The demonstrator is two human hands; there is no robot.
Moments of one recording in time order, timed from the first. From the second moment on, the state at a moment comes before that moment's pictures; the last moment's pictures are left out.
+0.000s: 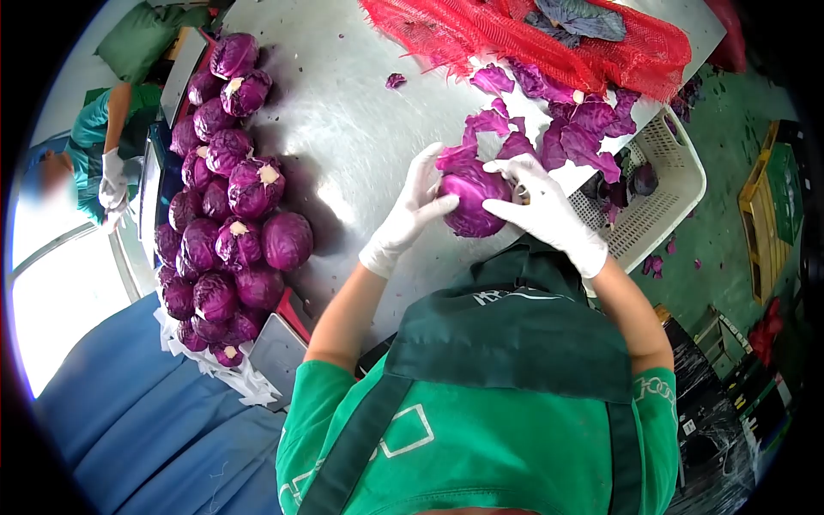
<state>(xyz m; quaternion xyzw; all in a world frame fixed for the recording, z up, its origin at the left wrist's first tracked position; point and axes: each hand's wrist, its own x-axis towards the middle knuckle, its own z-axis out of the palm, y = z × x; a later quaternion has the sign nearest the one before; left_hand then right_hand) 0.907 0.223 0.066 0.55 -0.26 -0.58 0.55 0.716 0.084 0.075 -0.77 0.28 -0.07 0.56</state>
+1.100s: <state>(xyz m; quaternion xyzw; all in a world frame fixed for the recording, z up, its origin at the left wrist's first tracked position) 0.868 0.199 0.054 0.80 -0.49 -0.25 0.25 0.713 0.121 0.040 -0.90 0.37 -0.08 0.23</state>
